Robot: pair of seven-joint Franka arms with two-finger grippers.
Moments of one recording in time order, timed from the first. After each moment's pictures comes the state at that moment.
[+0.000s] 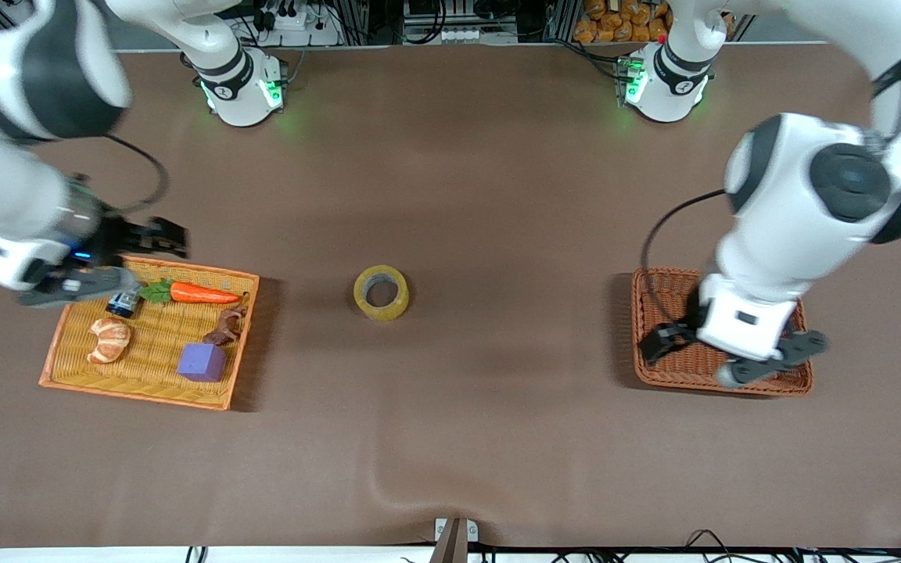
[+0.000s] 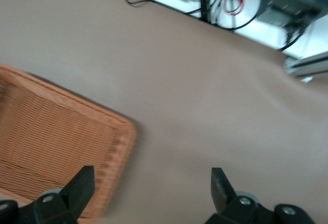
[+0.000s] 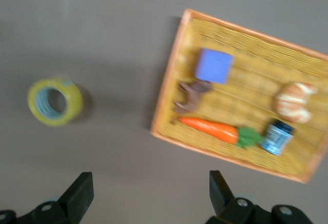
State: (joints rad) left arm -0.14 0.42 -0.15 -1.31 0.08 1.90 -0.57; right arm 0.30 0.19 -0.10 -1.60 0.06 1.71 0.02
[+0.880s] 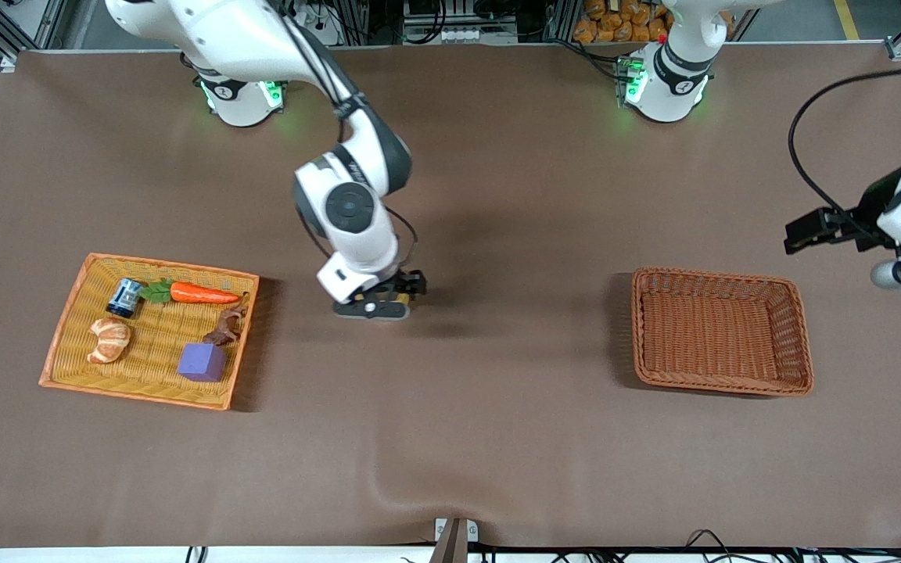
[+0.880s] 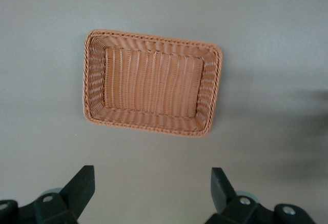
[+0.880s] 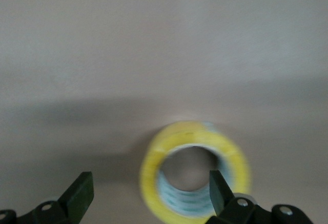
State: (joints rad) left arm 0.05 0.16 -0.16 -1.39 0.04 1.49 -0.13; right arm 0.74 0.62 -0.10 -1.66 0.06 2.33 0.70
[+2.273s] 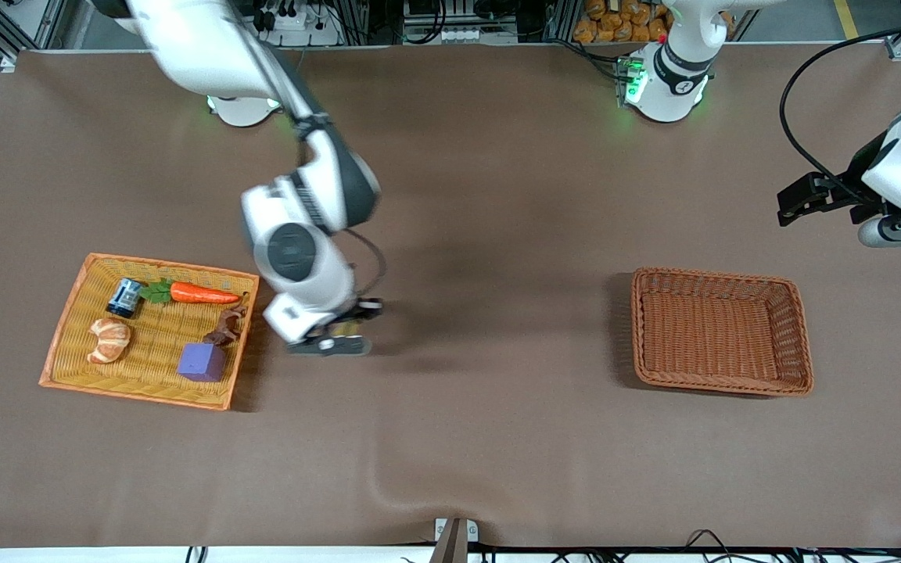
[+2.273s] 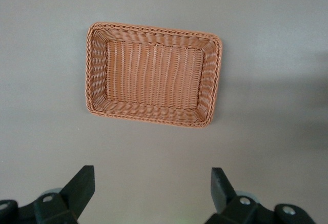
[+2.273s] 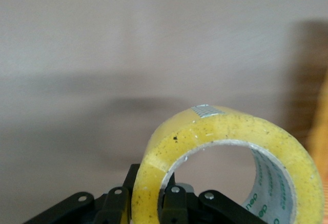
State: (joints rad) left arm 0.03 0.06 -0.14 -1.51 0.04 1.53 -0.12; right arm 0.54 0.55 -0.14 -1.47 0.10 1.98 0.36
